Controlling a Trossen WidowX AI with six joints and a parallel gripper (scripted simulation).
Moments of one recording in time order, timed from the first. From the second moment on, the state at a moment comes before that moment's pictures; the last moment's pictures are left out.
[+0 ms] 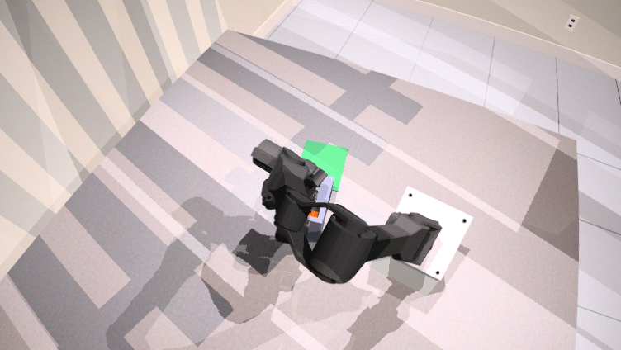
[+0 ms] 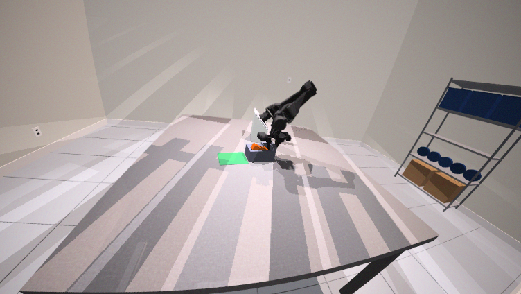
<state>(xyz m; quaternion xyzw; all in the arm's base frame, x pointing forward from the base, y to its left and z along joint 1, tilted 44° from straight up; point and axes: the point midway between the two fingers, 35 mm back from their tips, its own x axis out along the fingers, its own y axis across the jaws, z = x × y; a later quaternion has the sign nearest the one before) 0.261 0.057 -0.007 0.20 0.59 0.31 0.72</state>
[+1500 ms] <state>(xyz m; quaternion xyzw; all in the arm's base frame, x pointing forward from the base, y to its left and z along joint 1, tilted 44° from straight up) 0.251 0.008 0.042 0.21 0.60 0.31 0.71</state>
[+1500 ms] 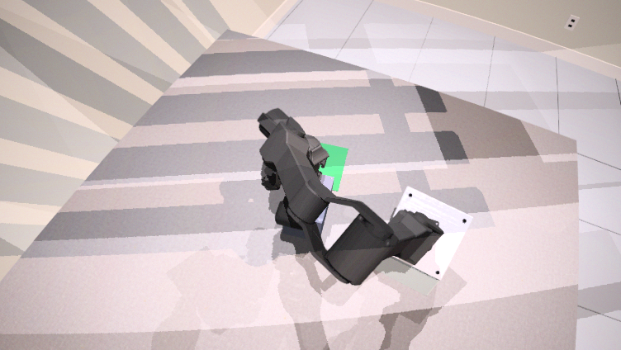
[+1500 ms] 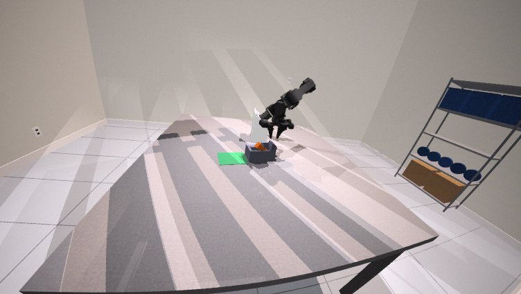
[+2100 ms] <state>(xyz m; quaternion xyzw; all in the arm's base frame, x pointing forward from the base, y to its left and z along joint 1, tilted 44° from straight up) 0.248 -0.008 0.057 0.21 0.60 0.31 0.71</state>
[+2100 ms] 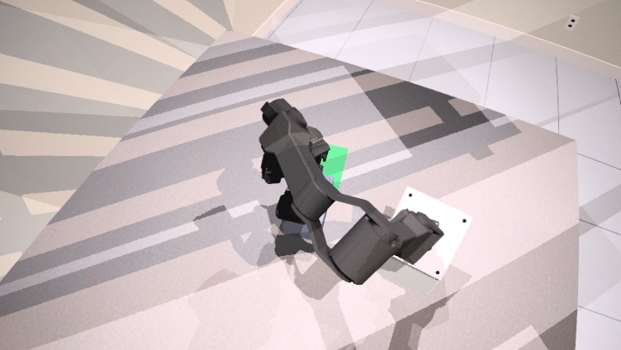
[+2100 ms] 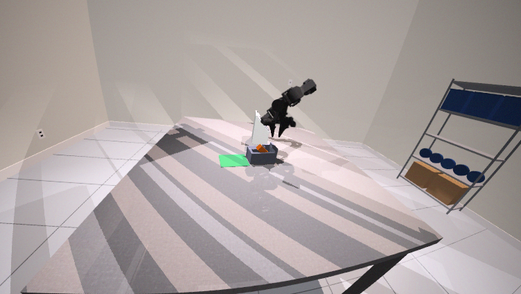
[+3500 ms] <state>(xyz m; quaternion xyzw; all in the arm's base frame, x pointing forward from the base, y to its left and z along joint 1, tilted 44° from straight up) 0.271 -0.061 0.013 0.63 0.65 -0.17 0.38</state>
